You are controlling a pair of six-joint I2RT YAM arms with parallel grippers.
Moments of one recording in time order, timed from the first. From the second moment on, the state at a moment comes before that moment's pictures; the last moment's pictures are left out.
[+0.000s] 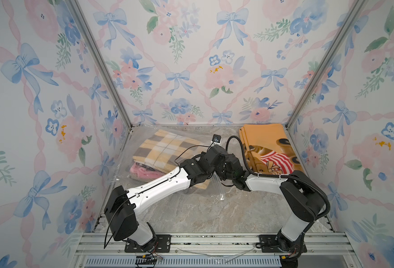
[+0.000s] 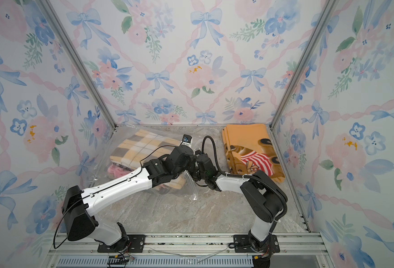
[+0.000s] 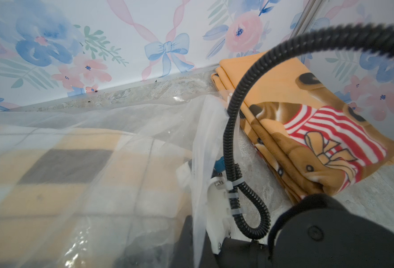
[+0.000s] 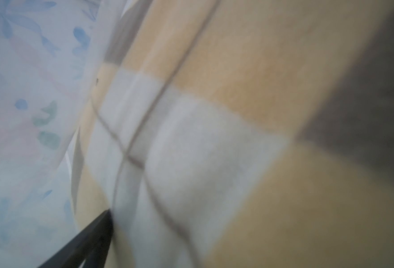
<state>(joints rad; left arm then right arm) -0.94 1.52 1.33 -0.44 -0.49 -0.39 0.73 1.77 0.88 0.41 -0.32 1.06</state>
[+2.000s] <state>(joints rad) 0.59 1.45 1.02 -0.44 0.33 -0.33 0.62 1.72 1.03 0.22 -0.43 0.98</state>
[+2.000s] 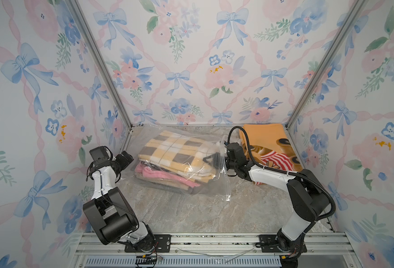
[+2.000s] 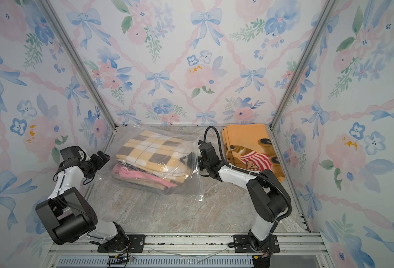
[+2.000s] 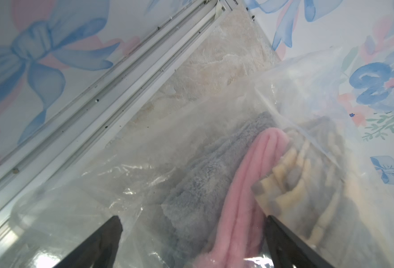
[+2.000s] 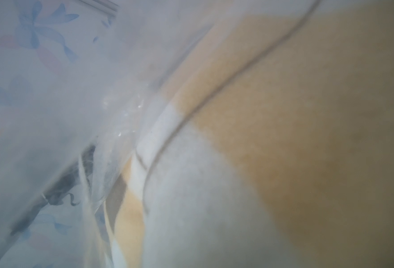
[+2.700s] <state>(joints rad) 0.61 1.66 1.00 -0.38 0.45 -0.16 0.50 1.75 1.12 0.03 -0.54 0.85</state>
